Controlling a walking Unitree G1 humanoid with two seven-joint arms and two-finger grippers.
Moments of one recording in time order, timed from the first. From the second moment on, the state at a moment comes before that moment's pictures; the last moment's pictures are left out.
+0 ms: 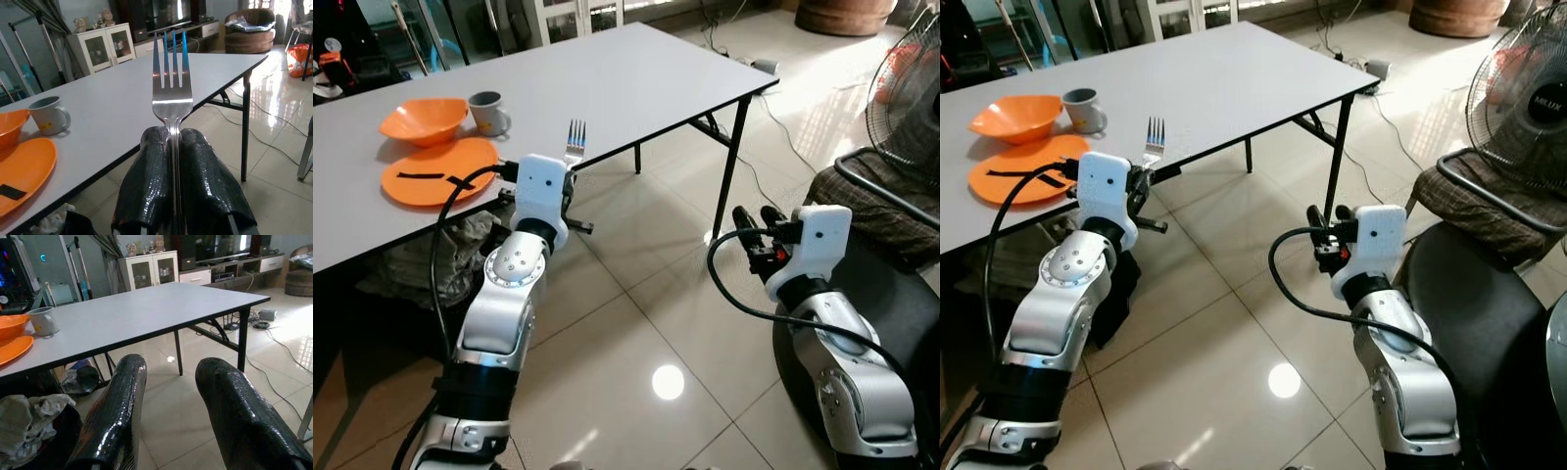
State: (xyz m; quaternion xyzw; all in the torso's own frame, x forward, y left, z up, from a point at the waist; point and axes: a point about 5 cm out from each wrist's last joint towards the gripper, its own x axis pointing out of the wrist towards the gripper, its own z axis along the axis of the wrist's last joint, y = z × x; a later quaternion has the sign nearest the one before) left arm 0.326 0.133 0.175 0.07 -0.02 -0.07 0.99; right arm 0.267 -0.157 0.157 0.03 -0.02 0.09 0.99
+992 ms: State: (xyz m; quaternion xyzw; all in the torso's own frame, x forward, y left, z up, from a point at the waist) left arm 0.330 0.123 0.181 0.08 -0.03 -0.10 0.99; right arm 0.274 -0.169 0.159 0.02 -0.02 0.06 1.00
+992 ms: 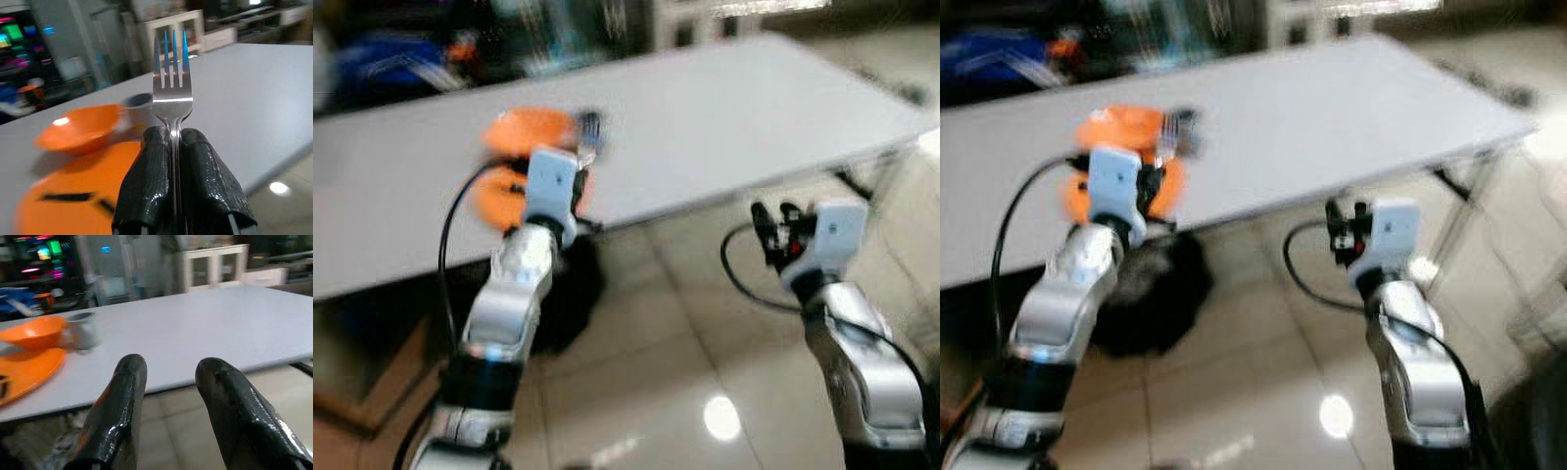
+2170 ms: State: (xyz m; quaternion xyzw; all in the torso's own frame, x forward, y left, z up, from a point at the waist) left arm 0.331 0.136 0.175 0.09 -0.01 -0.07 0.99; right arm 0.272 -0.151 0.158 0.03 -0.02 0.10 0.99
